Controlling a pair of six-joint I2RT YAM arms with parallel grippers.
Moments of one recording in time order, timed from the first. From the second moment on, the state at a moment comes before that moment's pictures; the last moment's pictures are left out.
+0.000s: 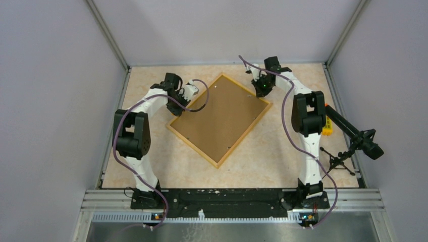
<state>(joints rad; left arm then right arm) -0.19 1.86 1.39 -0.68 0.13 0.59 0.22 2.30 1.91 -0.67 -0.29 -0.58</state>
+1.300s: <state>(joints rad) -0.31 1.93 1.45 -0.82 -0.03 0.80 0.22 2.30 1.92 -0.68 -0.28 -0.58</state>
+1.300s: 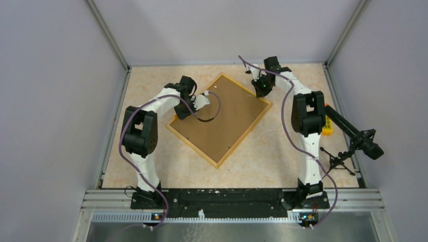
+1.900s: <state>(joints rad) -0.21 1.93 1.76 -1.04 0.45 0.64 0.22 2.19 1.77 -0.74 -0.40 -0.56</state>
